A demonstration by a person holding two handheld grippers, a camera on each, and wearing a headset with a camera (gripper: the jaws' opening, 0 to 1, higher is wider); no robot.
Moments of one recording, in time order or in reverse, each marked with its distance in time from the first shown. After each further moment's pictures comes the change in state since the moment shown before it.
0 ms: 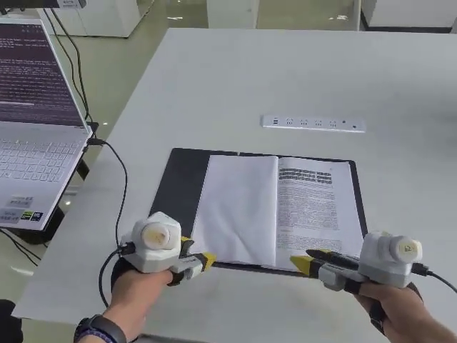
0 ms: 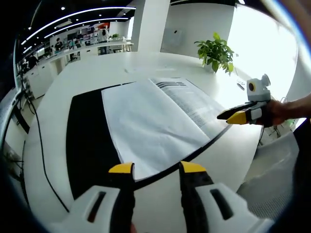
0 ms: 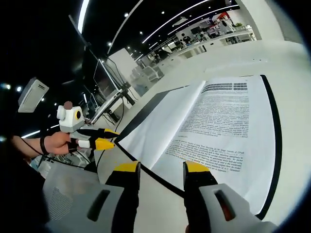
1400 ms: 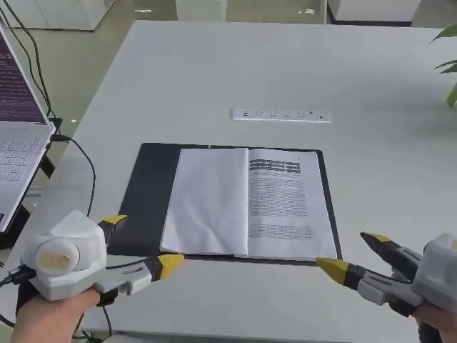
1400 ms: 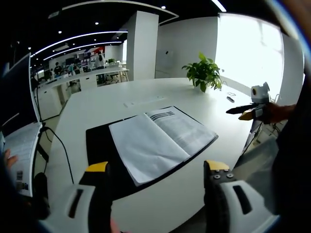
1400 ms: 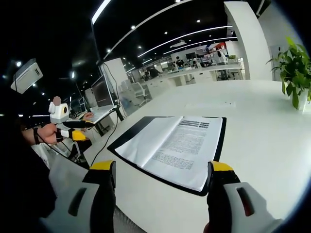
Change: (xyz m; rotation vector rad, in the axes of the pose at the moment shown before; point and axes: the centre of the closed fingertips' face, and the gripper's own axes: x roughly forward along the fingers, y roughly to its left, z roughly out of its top) left arm -0.099 -0.026 0.048 0.101 -0.203 0.009; right arm -0.128 0.014 0.034 -0.160 -0.172 -0.194
